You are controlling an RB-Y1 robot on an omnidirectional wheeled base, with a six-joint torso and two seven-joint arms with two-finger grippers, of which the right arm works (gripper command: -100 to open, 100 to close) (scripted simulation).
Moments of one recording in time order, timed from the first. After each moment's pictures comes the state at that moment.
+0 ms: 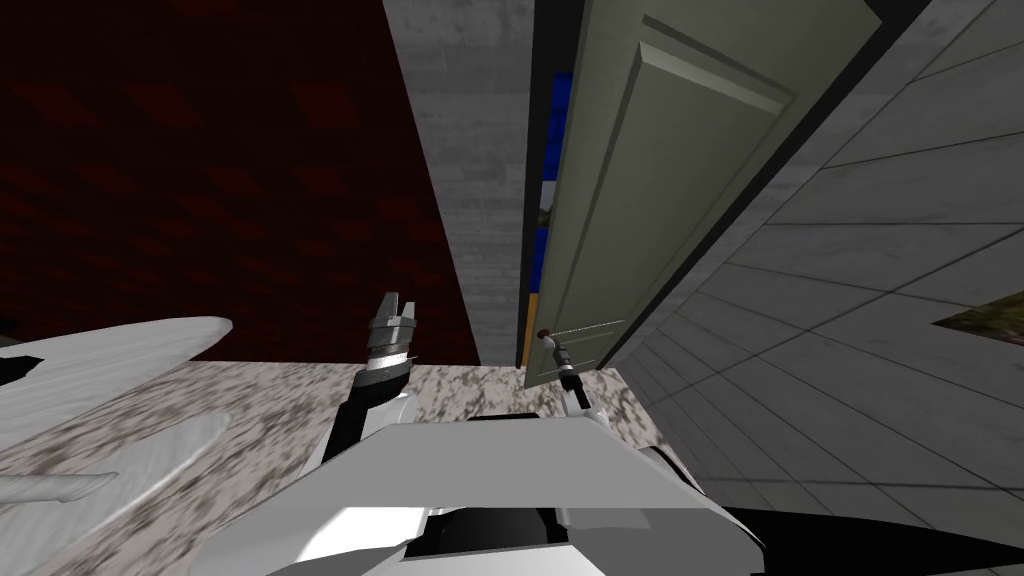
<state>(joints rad) -0.14 -0.22 0.05 -0.64 -0.12 -0.83 -0.08</state>
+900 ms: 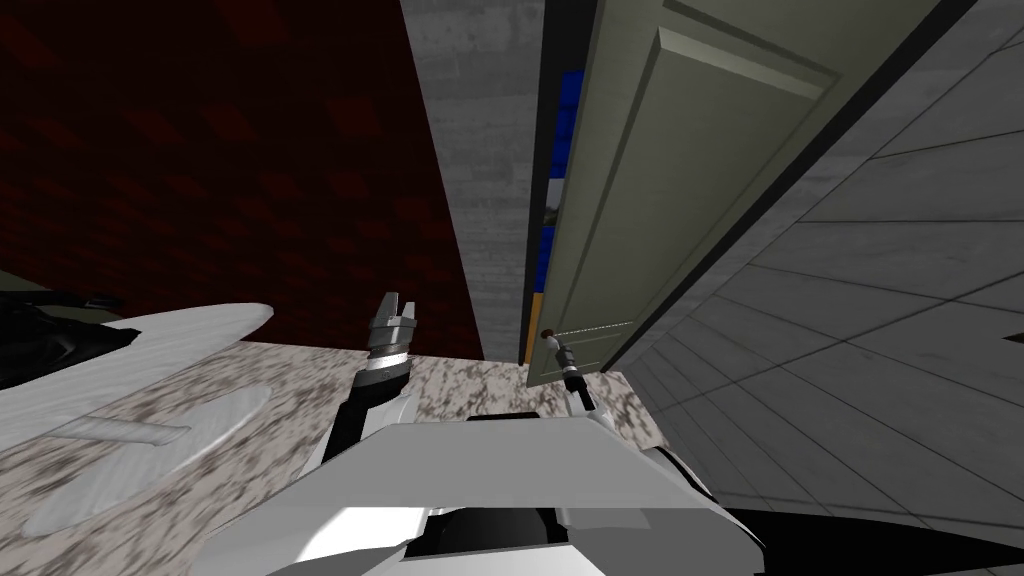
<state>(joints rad) -0.13 -0.25 0.07 -0.63 -0.18 -0.83 -0.29</state>
